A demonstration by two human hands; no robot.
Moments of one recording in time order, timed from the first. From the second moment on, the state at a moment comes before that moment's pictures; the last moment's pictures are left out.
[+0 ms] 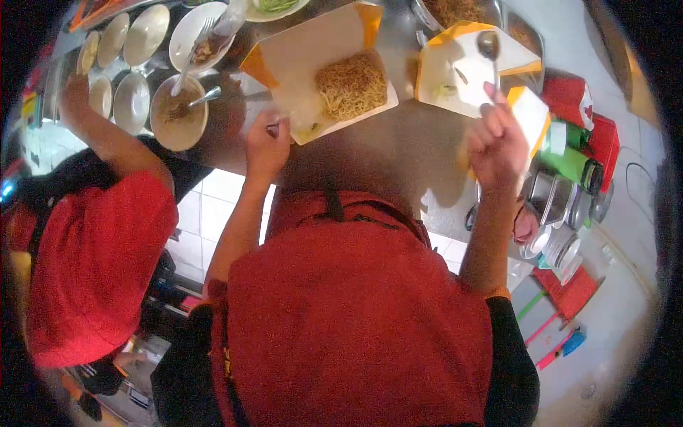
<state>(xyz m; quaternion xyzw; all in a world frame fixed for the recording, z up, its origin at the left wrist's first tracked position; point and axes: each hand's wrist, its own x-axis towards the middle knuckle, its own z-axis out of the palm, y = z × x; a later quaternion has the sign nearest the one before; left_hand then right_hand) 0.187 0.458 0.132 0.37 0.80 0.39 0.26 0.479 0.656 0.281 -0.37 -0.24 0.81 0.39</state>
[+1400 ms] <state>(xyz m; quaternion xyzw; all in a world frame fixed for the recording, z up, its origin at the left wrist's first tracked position) 0.175 0.446 0.115 0.32 0.77 0.44 0.34 0.448 0.772 0.368 -0.43 -0.82 0.34 0.15</state>
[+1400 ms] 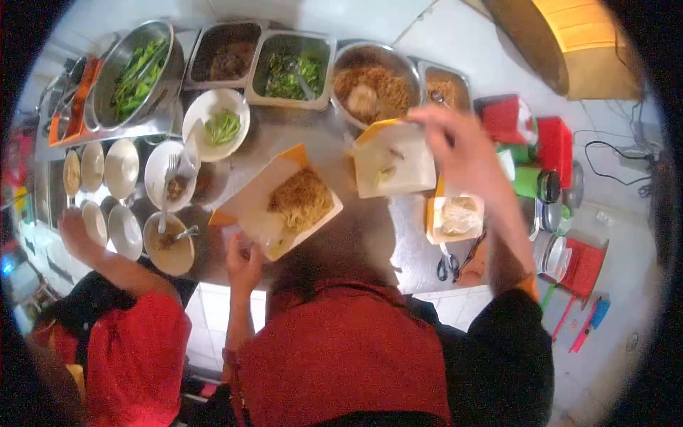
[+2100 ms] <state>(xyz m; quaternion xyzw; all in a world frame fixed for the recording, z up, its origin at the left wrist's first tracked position) 0.193 0.482 0.118 0.37 0.87 0.23 0.22 0.480 0.946 0.290 -0.51 -0.65 0.57 0.03</state>
